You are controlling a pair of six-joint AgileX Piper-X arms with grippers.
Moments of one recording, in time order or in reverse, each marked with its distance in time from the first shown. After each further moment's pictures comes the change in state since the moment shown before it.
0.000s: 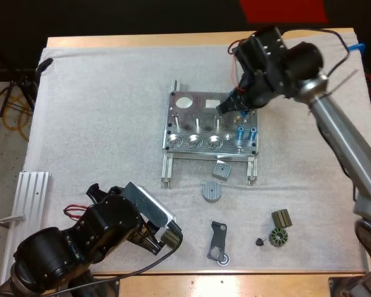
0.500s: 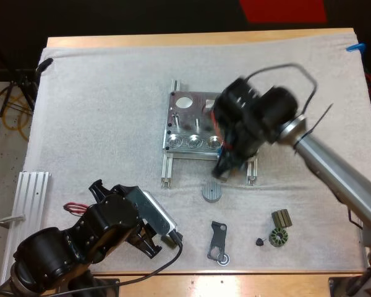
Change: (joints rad) left arm 0.000 0.000 0.000 0.000 -0.001 0.151; right arm 0.201 -0.114 0.297 0.033 -0.006 -0.141
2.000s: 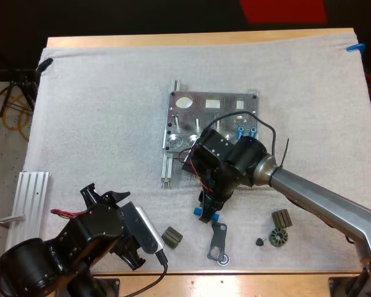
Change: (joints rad) left arm 0.000 -0.069 0.000 0.073 -0.001 0.160; right arm 0.151 -0.006 0.297 -0.295 -0.143 -0.102
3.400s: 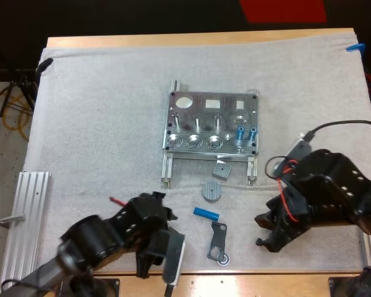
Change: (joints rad) left arm 0.000 0.204 0.186 -0.174 0.337 0.663; right arm 0.000 -0.649 0.000 0.309 0.009 0.375
